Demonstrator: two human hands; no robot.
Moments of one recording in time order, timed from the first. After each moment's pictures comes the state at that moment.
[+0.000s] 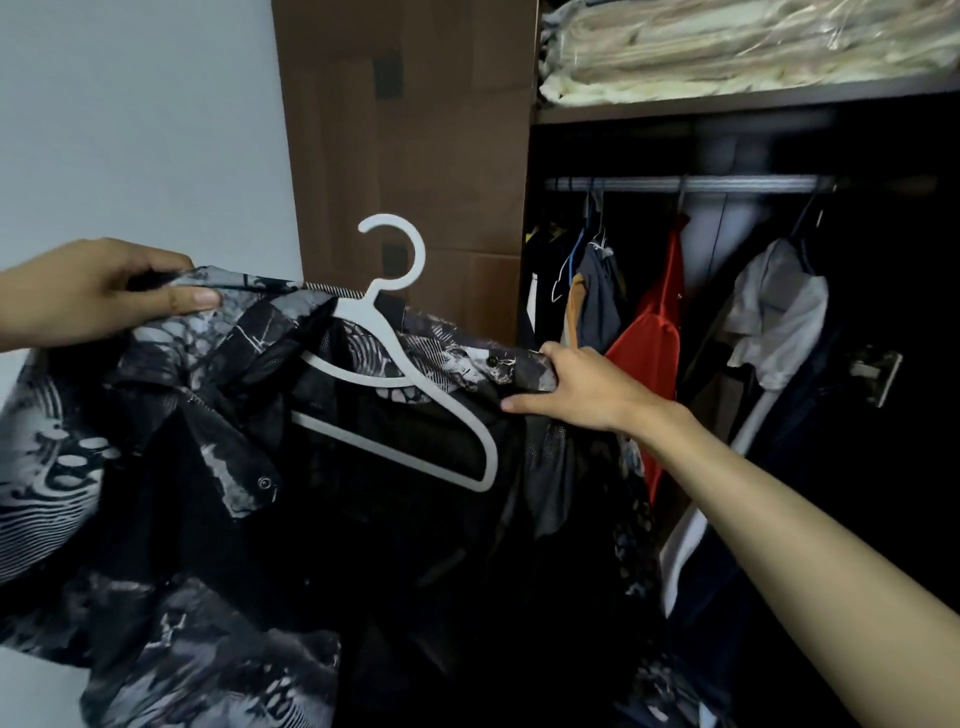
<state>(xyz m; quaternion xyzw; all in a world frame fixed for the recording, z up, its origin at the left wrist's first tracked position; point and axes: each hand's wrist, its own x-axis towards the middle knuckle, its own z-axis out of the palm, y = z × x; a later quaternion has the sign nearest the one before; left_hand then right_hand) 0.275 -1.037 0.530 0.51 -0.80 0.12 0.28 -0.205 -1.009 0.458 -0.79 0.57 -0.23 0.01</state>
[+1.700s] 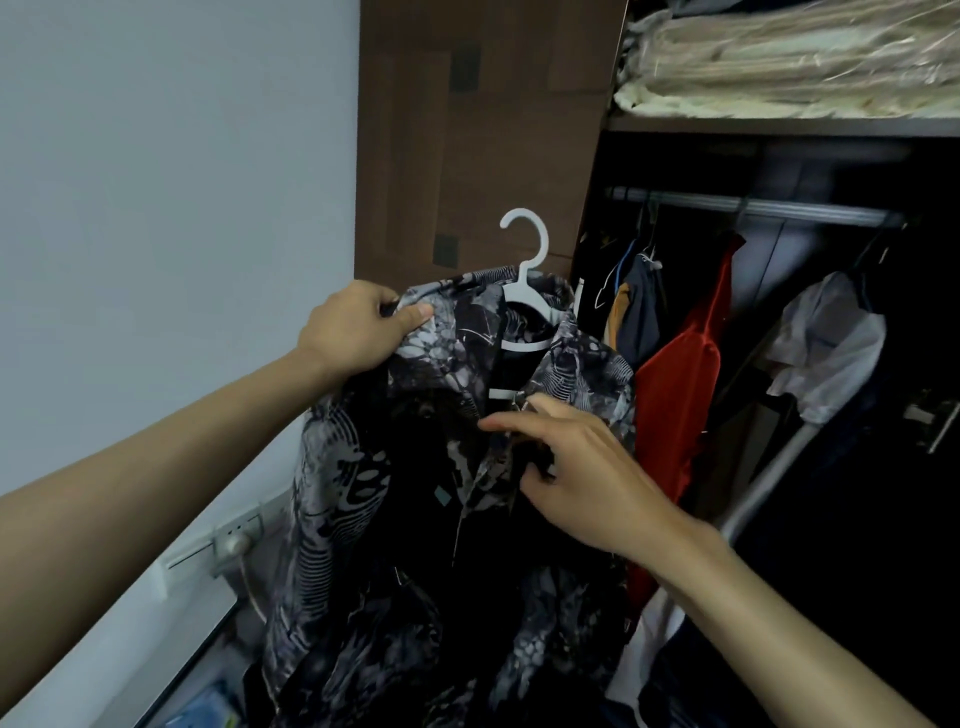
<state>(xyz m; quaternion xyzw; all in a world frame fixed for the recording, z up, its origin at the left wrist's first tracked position) 0.103 -1.024 0.466 0.58 -0.68 -0.03 0.45 -0.143 -0.911 0.427 -0.86 0.44 -0.26 0.02</state>
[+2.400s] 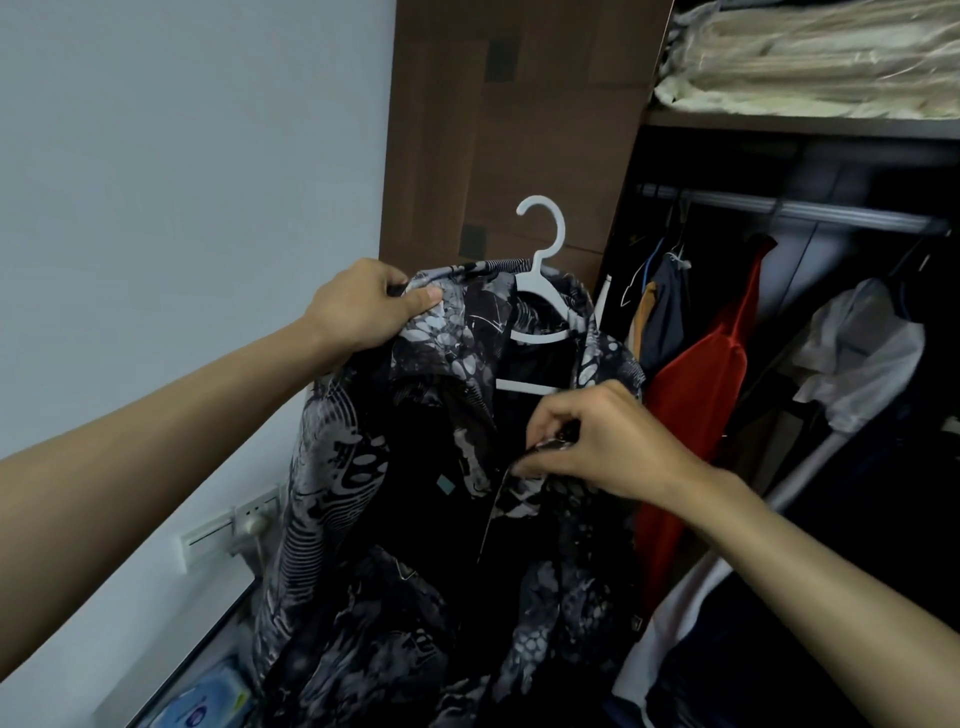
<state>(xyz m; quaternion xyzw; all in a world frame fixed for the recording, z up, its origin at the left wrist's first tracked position) 0.131 -1.024 0.471 0.55 -0.69 -0.11 0.46 -0.146 -0.943 0.442 -0.88 0.41 -0.22 0.02</state>
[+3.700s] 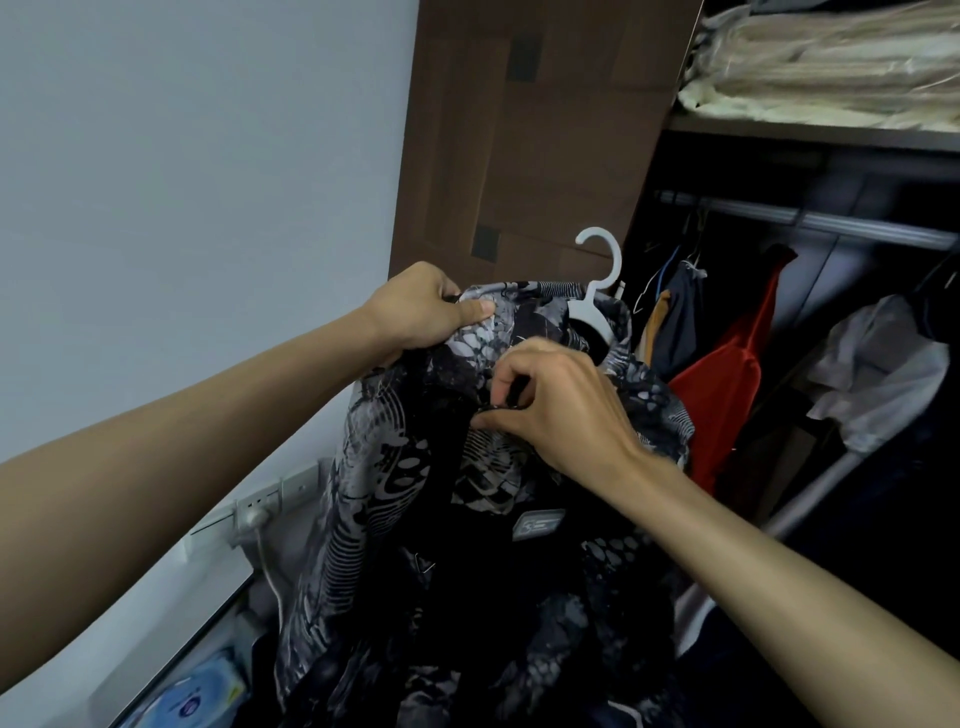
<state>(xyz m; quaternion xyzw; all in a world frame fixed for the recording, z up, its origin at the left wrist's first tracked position) 0.094 -1.024 0.478 0.52 -0.69 -0.22 0.45 -0.097 -0.960 0.446 -0.84 0.43 -0.32 -0.08</state>
